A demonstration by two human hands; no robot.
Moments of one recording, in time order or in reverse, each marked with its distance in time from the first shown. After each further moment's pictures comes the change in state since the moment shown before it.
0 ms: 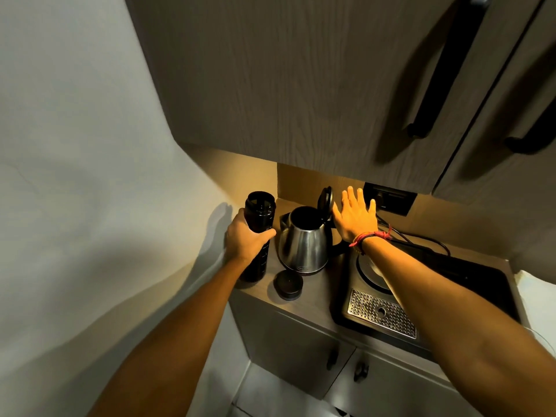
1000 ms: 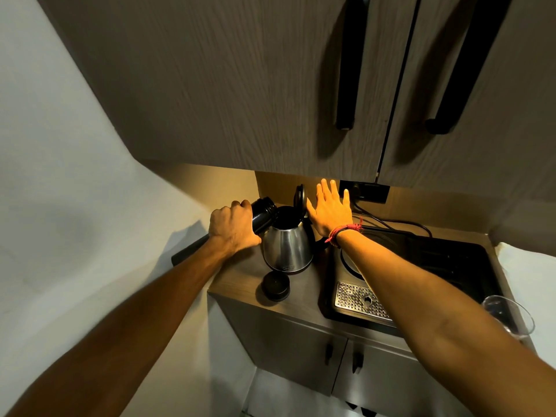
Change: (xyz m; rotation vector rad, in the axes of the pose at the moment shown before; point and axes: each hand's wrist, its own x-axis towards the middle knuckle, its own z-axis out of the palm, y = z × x) left_hand 0.012 0.081 -0.018 1.117 -0.172 0.532; right_hand -0.001 0.004 0.001 0.016 0.049 -0.020
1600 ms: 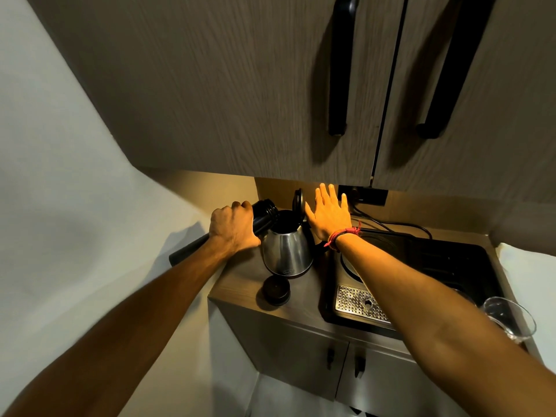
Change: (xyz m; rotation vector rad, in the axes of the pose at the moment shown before) left_hand 0.006 0.001 -0.011 0.068 0.009 0.023; right_hand -0.001 0.001 0.001 0.038 0.006 -0.009
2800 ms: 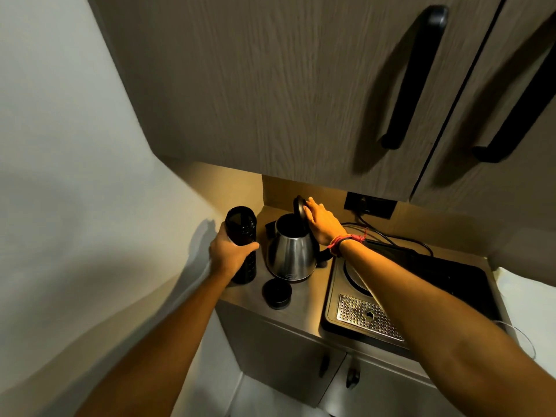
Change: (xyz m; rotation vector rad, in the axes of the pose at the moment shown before) left_hand -0.035 0.001 0.099 -1.286 0.154 -0.616; right_hand 0.002 -0.036 -0.009 0.392 -0.161 -0.107
